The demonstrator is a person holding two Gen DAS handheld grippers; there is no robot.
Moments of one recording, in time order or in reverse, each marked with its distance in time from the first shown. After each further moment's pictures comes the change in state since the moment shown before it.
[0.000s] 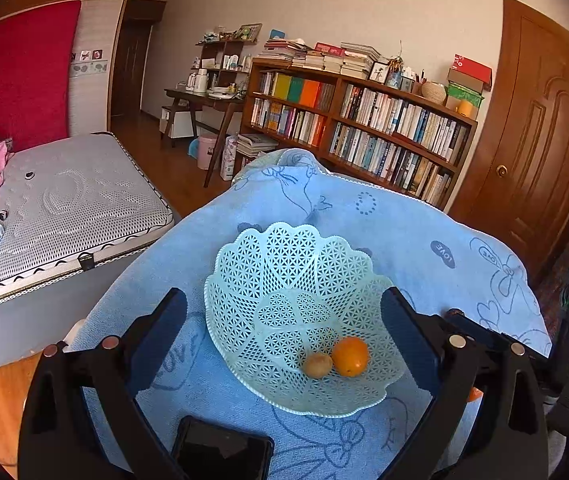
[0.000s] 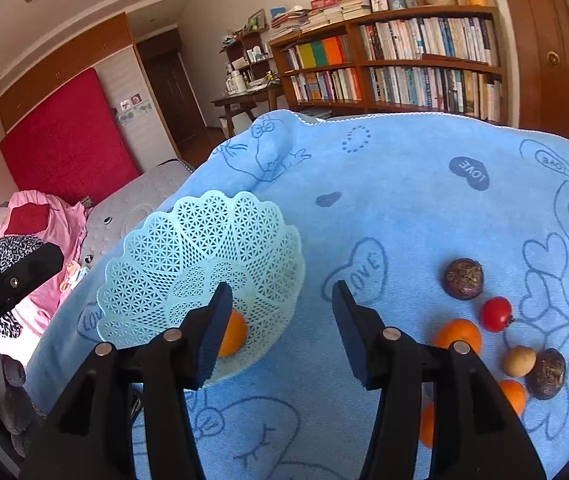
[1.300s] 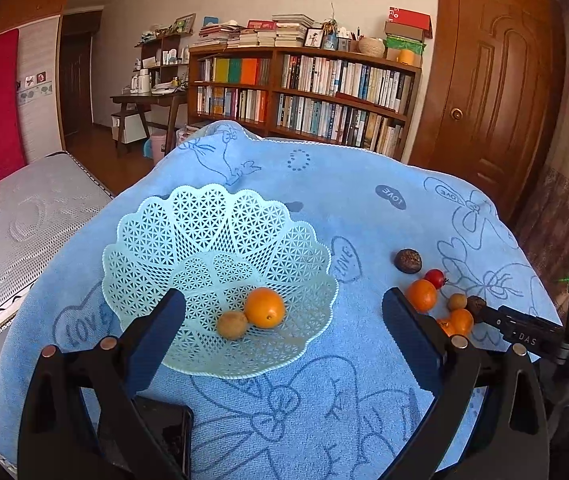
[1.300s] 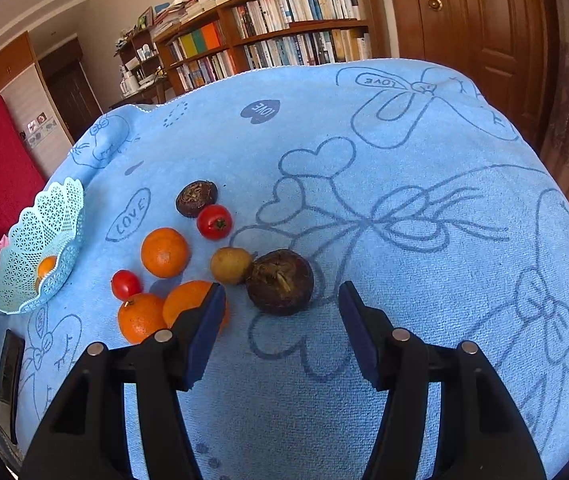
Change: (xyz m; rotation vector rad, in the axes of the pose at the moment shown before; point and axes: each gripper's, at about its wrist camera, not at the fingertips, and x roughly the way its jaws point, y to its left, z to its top) left arm 0.008 -0.074 -0.041 0.189 0.075 -0.109; right arm -0.057 -0.165 -0.061 0.187 0.077 -0.299
